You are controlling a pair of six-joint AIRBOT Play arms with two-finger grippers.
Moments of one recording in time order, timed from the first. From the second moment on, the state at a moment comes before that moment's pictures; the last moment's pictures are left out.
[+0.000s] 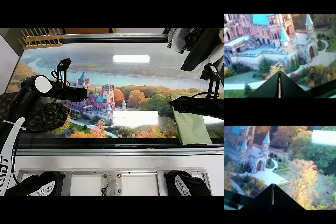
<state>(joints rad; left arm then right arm) -0.23 -1.25 1.22 1.20 -1.07 -1.57 -0.19 -0.81 0.98 -0.98 1.19 1.24</state>
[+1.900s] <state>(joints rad) -0.11 -1.30 0.95 1.56 -1.07 -1.70 -0.19 -0.81 0.98 -0.98 1.19 1.24</state>
